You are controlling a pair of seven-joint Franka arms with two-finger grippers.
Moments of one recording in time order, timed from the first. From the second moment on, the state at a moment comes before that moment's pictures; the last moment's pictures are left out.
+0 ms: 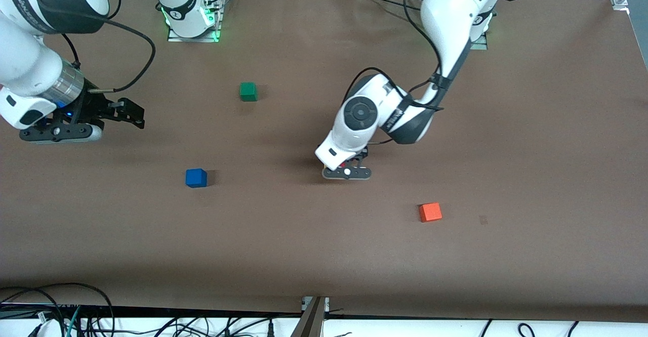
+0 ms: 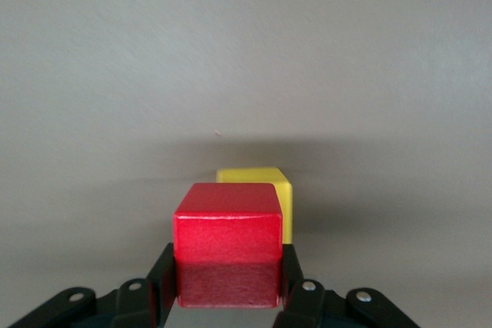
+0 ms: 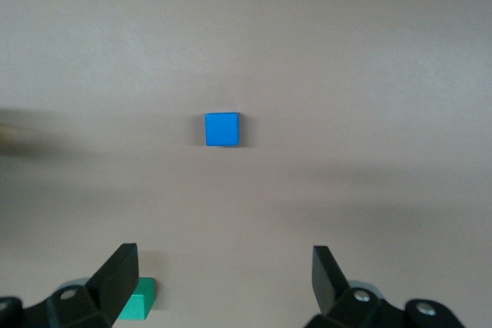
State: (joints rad) left arm -0.55 0.79 -0.17 -1.34 0.01 2.15 -0.71; right arm 0.16 0.11 -0.04 -1.69 0.02 1.79 0.06
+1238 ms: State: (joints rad) left arm -0.61 0.81 -0.13 -1.30 0.01 2.11 -0.80; right arm 0.16 0.54 -0.04 -1.70 0.03 2.21 -0.10
